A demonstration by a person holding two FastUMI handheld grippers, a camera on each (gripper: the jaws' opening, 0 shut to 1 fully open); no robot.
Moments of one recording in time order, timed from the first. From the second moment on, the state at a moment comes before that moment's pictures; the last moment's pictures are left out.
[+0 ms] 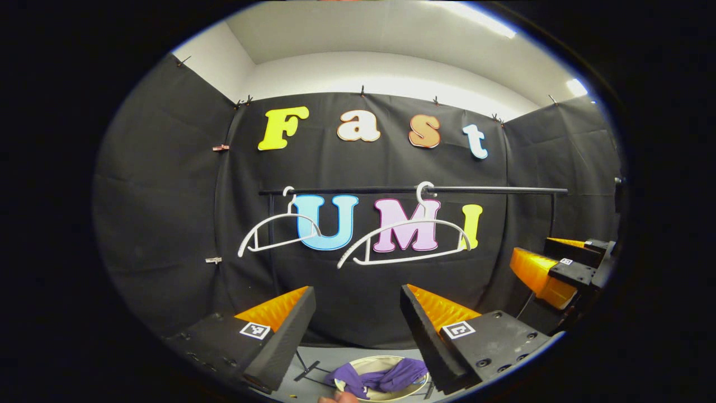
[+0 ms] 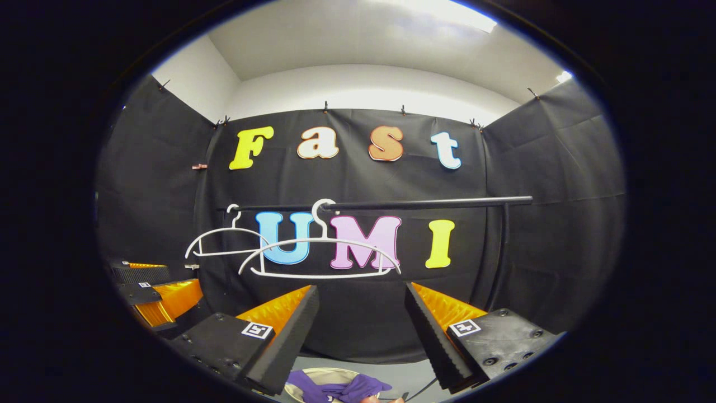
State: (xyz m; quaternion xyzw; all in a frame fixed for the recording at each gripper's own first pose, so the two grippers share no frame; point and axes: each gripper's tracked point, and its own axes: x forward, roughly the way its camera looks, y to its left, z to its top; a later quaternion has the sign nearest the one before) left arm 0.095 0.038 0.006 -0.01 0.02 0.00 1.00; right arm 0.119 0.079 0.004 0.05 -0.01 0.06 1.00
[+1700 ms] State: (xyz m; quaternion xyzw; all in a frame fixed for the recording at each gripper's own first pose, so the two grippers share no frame) left arm 0.112 0.014 0.002 0.03 0.02 -0.01 1.00; right arm 0.094 0.066 -0.018 0.04 0.00 0.05 1.00
